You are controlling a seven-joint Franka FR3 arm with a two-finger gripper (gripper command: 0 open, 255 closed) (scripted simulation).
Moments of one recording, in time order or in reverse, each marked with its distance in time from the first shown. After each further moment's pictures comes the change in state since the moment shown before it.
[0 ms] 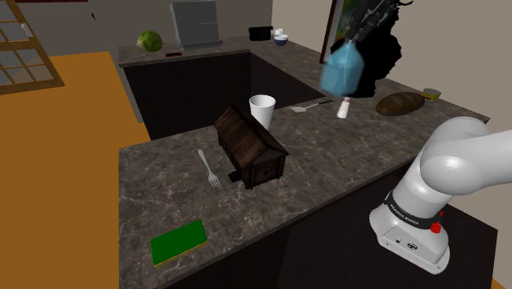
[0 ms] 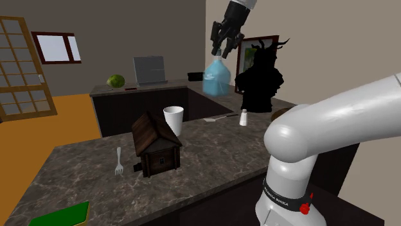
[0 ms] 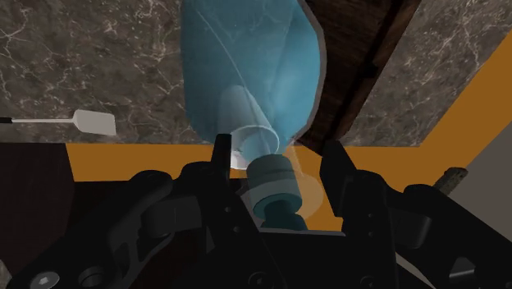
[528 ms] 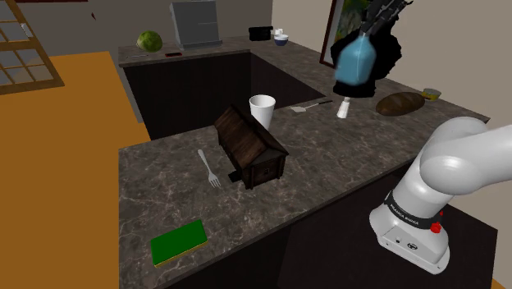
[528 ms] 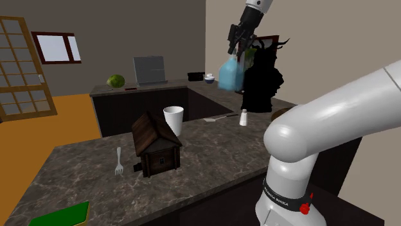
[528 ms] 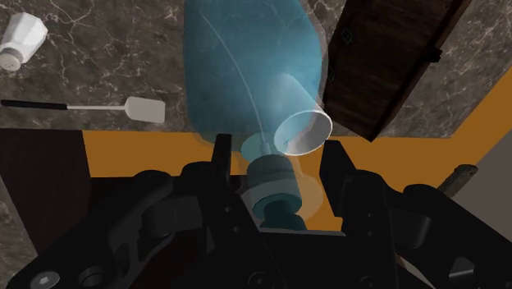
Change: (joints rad) arm -0.007 0.104 -0.204 0.117 -0.080 -0.022 -0.183
